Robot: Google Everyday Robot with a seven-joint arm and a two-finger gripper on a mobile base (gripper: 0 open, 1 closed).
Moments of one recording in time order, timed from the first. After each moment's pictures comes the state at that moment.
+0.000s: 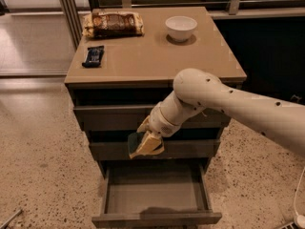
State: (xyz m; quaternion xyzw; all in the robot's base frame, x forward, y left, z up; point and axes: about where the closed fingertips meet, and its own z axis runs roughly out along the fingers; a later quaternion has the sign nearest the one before) arm 0.518 0.025 0.683 -0.67 0.68 0.22 0.21
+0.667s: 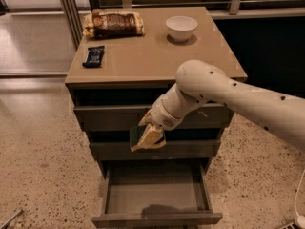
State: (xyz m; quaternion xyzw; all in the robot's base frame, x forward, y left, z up) arm 0.530 0.018 0.702 -0.66 0.69 0.21 0.22
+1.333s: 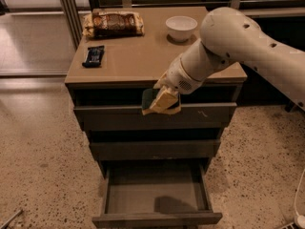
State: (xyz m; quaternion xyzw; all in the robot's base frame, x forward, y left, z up) arm 0.573 -0.026 0.816 -0.62 0.72 0.15 0.27
